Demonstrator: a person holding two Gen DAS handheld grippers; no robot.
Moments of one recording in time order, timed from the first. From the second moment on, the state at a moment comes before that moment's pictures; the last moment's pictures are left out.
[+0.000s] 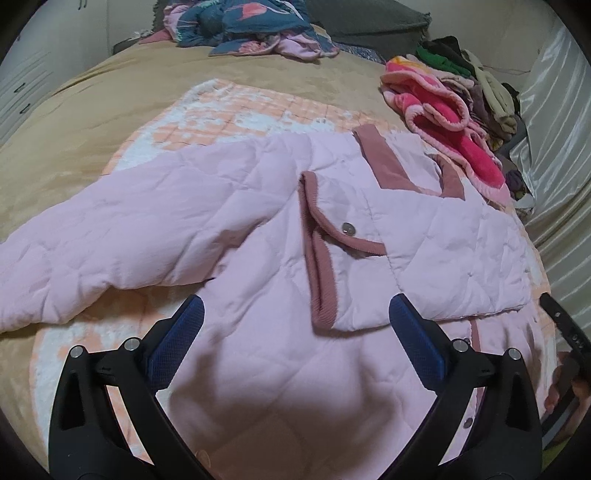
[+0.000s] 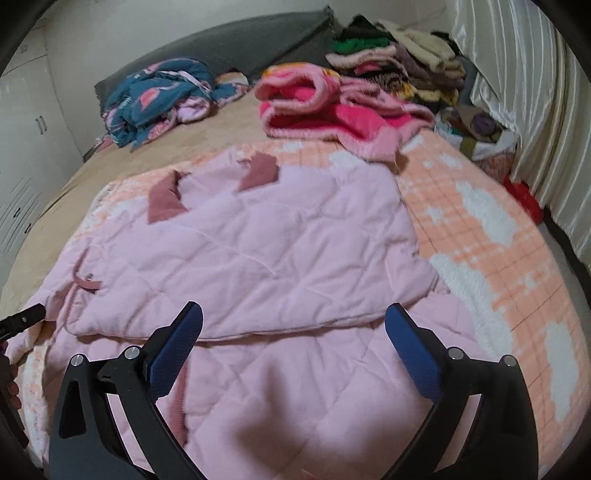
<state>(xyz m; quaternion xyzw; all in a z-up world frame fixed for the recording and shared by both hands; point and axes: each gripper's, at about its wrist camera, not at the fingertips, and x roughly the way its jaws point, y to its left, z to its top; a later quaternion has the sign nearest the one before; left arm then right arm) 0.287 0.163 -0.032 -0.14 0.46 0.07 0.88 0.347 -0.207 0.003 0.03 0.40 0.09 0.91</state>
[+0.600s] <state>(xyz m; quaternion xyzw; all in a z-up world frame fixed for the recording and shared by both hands) 0.228 0.213 -0.007 -0.15 0.43 0.10 0.88 0.300 -0.120 0.067 -0.01 0.35 0.17 0.92</state>
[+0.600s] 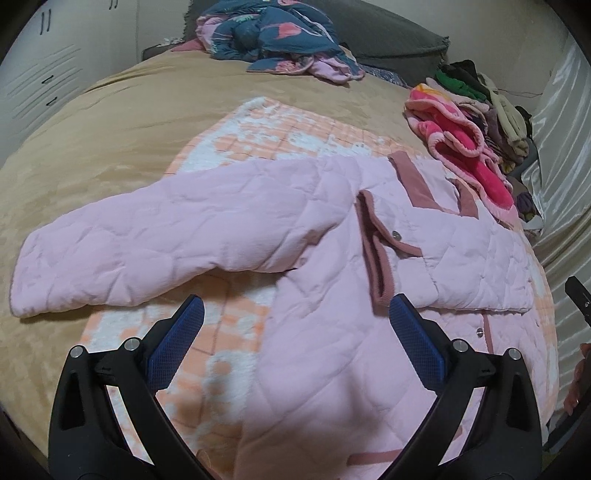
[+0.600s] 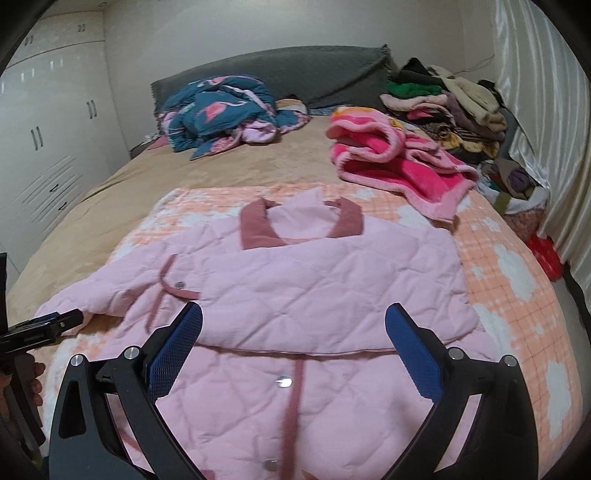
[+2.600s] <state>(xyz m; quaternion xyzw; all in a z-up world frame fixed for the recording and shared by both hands) 0.127 0.456 -0.108 -0.44 0.36 0.26 0.78 0.260 0.113 0.013 -0.14 0.37 0.31 0.86</state>
